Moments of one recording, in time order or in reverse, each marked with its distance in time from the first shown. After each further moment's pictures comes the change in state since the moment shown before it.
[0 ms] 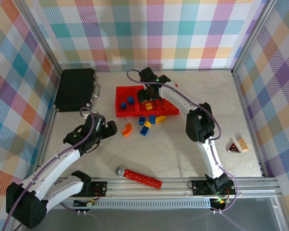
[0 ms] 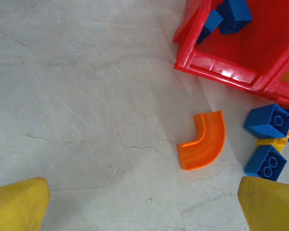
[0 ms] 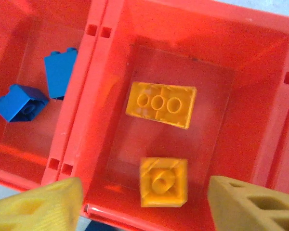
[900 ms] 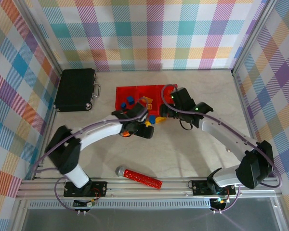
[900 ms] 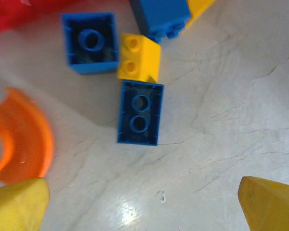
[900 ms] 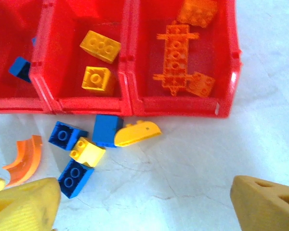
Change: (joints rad) left arm -0.337 0.754 0.480 -0.012 0.194 0.314; right arm -0.011 -0.892 -0.963 0.266 0.119 0.228
